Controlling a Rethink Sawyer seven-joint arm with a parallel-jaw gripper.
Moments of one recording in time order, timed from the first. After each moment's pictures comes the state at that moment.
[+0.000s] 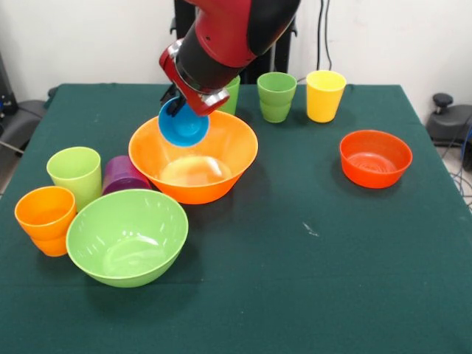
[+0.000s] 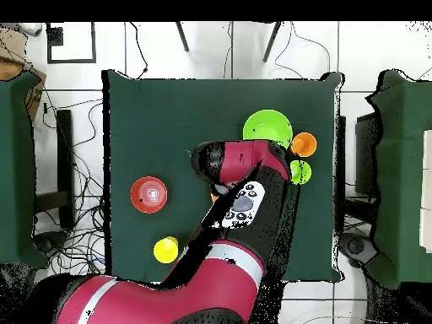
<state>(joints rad) 0.00 -0.34 -0.42 1.29 -0.20 0.97 2.41</state>
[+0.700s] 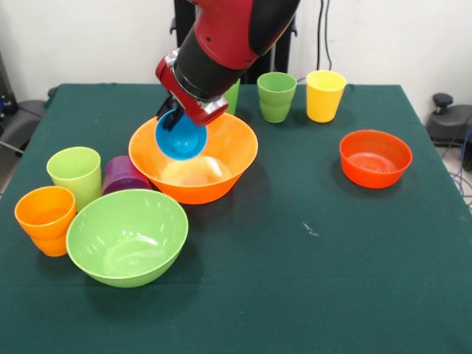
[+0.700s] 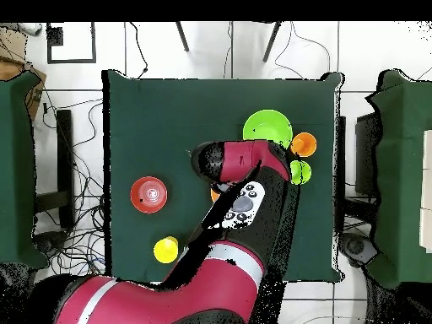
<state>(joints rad) 0.00 -0.34 -0.42 1.29 -0.20 0.85 2.41</state>
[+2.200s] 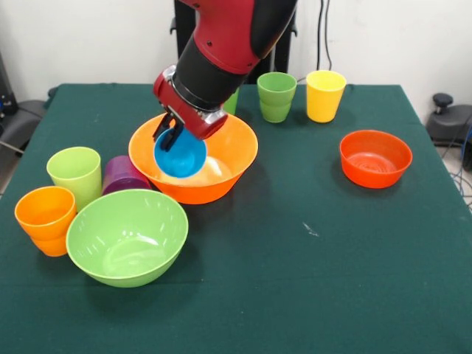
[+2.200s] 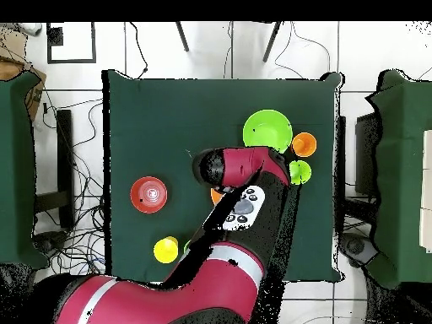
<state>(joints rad) 0.00 -0.34 -0.42 1.33 -0.20 0.65 2.41</state>
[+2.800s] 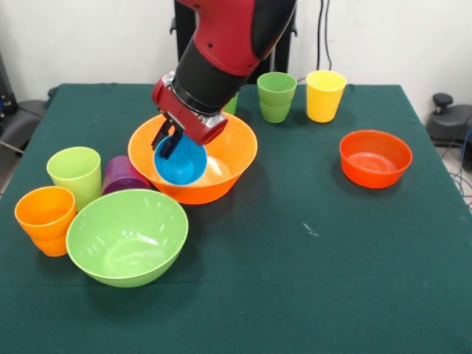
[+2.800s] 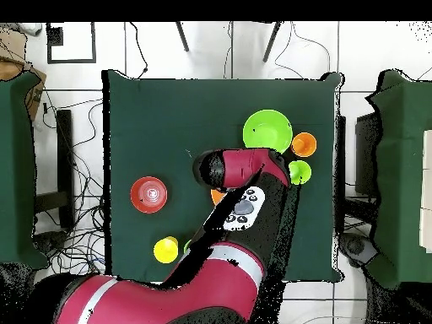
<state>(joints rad) 0.00 -0.33 -0.42 1.34 -0.20 0.58 2.41</state>
